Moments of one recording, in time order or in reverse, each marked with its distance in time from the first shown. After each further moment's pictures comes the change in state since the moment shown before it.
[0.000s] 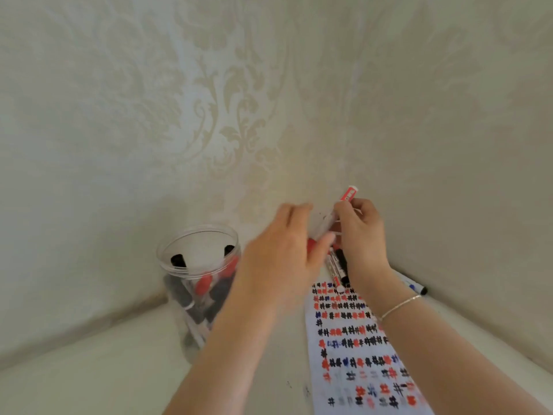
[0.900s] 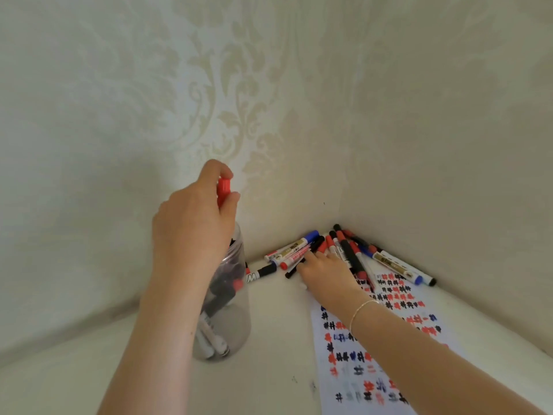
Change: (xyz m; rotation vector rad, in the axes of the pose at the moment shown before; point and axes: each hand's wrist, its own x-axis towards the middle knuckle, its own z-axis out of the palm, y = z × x) left_hand 0.005 -0.053 -0.047 0.114 0.344 -0.276; right_hand 0.011 0.105 -0.004 -1.861 -0.726 -0.717
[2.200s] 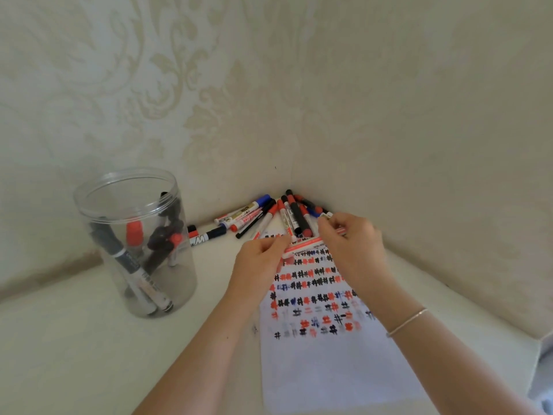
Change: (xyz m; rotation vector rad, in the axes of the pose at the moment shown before) left_hand -0.104 0.052 0.116 -0.892 -0.687 -0.556; right_hand -0.119 0.030 -0.056 1.140 0.353 0.725
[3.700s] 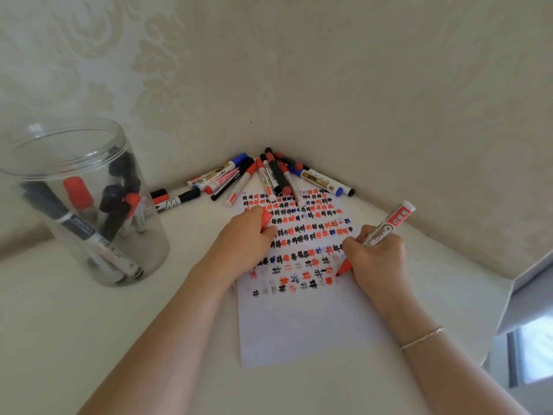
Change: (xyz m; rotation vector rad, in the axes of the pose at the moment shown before) left_hand 0.015 -0.024 0.008 0.905 -0.150 0.174; right_hand -0.045 0.078 -0.015 0.194 0.173 0.292
